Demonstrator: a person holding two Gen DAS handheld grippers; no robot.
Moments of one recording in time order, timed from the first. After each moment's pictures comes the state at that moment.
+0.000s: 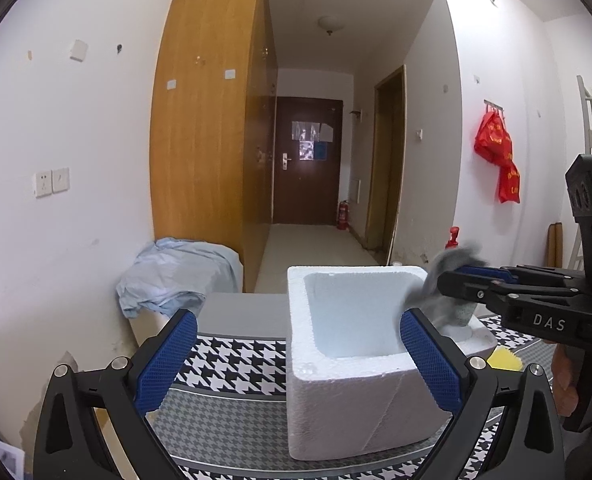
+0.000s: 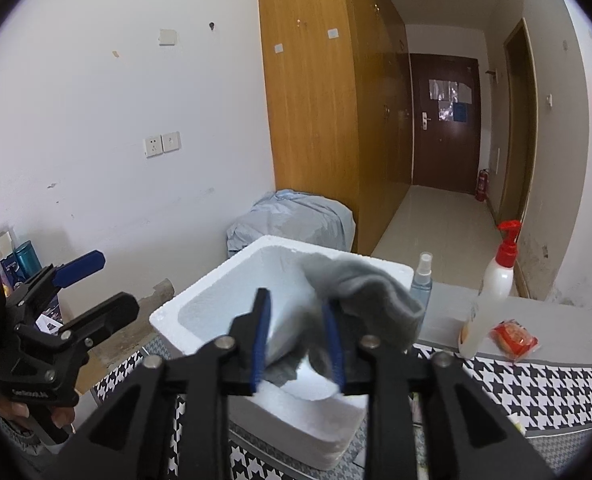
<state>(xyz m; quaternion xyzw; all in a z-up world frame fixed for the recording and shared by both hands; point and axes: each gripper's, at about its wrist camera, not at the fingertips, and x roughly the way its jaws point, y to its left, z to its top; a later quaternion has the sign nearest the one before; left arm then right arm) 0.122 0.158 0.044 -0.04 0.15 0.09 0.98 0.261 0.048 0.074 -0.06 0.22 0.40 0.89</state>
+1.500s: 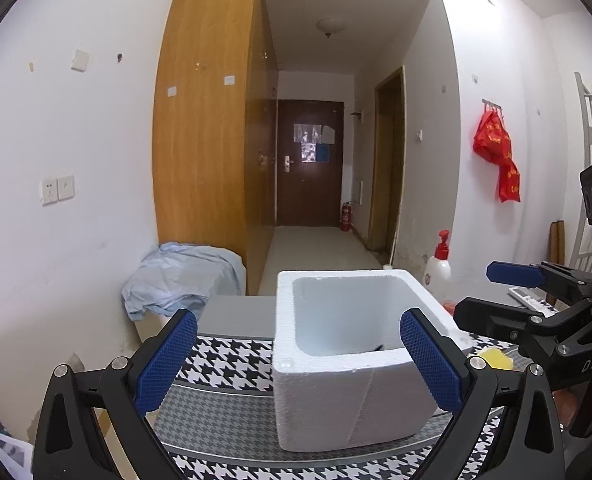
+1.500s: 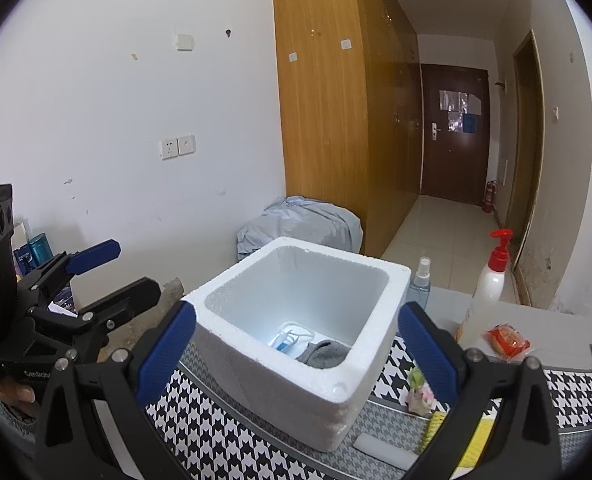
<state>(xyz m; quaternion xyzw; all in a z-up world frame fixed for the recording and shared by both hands) 0.107 0.135 0.055 -0.03 0.15 0.10 0.98 0.232 0.031 0.086 -0.07 0.20 0.42 0.88</state>
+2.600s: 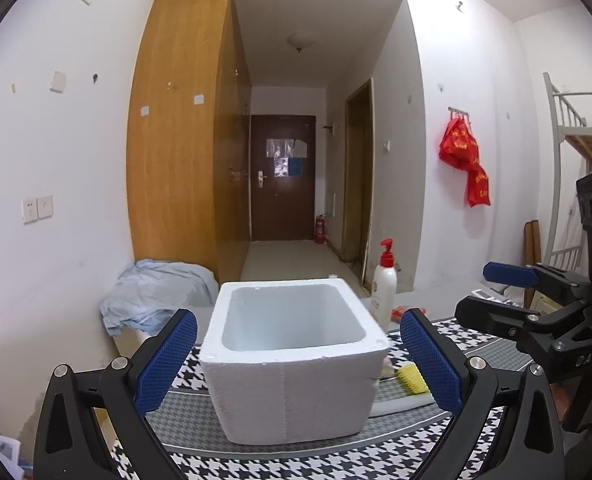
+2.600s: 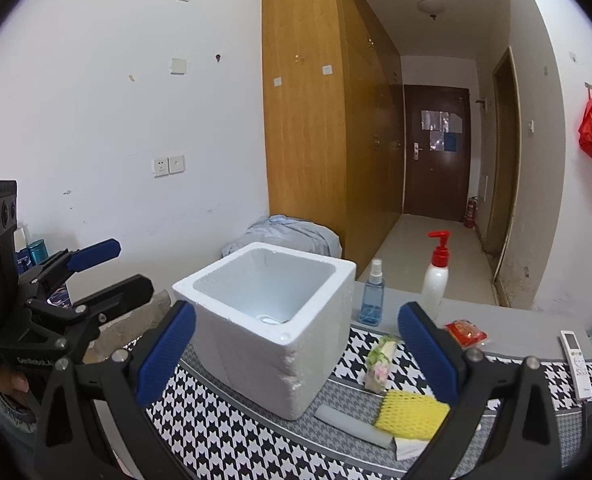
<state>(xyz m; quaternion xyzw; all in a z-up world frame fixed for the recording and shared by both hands) 0.081 0.085 0.069 -0.01 0.12 0.06 0.99 0.207 -0.038 0.091 -0.05 0.16 0.40 0.90</state>
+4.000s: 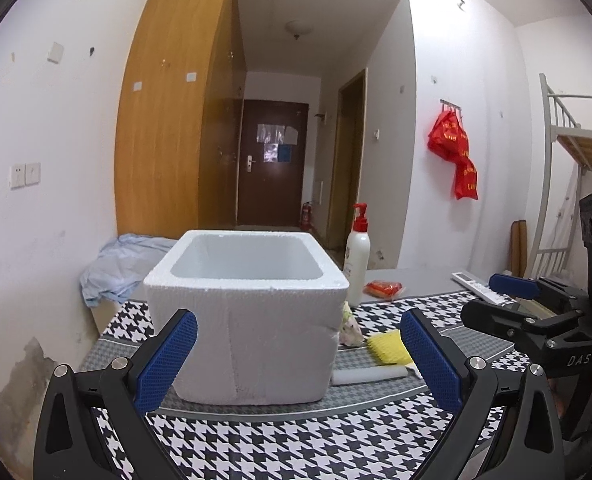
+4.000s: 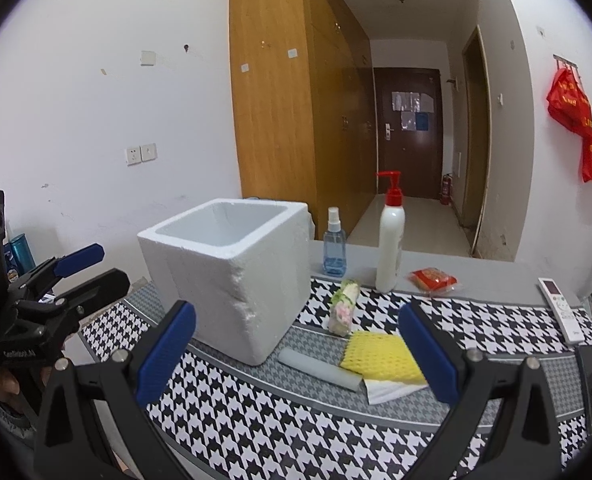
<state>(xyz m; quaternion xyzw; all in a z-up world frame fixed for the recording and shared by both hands) 0.082 0.053 0.017 -0.04 0.14 0.04 0.99 0.201 -0.089 0.037 -0.04 0.19 0.35 0.92</state>
